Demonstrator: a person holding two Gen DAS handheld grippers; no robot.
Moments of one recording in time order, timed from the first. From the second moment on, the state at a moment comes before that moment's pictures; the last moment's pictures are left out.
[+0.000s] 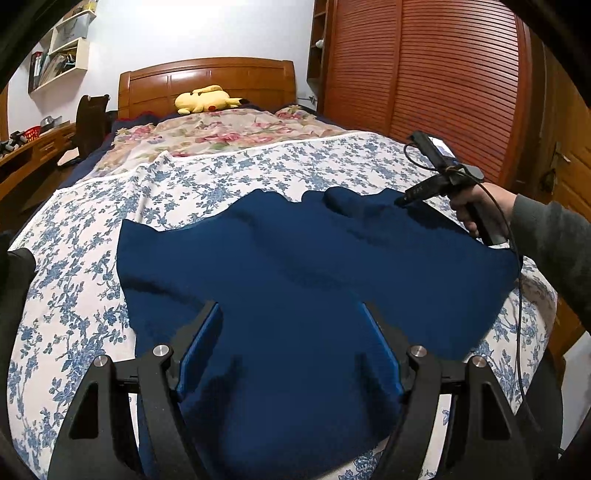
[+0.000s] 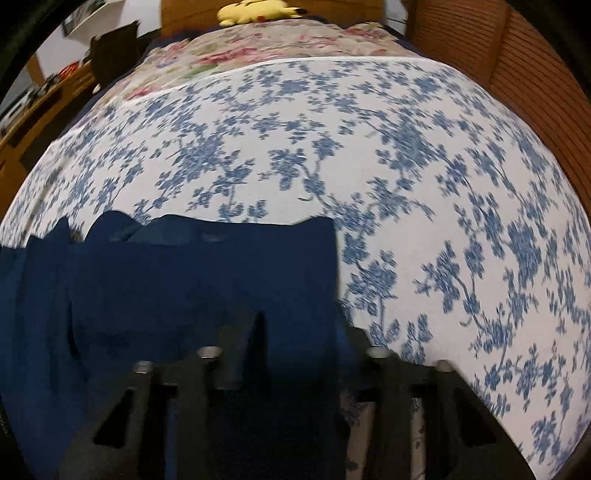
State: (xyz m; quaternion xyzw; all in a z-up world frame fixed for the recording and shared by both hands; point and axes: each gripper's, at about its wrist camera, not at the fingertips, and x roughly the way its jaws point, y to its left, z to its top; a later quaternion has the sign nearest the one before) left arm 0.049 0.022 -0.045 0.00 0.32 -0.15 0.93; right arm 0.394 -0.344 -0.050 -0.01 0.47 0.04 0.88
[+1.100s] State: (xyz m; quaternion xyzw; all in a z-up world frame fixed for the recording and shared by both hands) left arm 0.031 0.009 -0.038 0.01 0.31 -0.17 0.94; right arm 0.182 -0.310 -0.025 -0.11 0.38 0.12 0.91
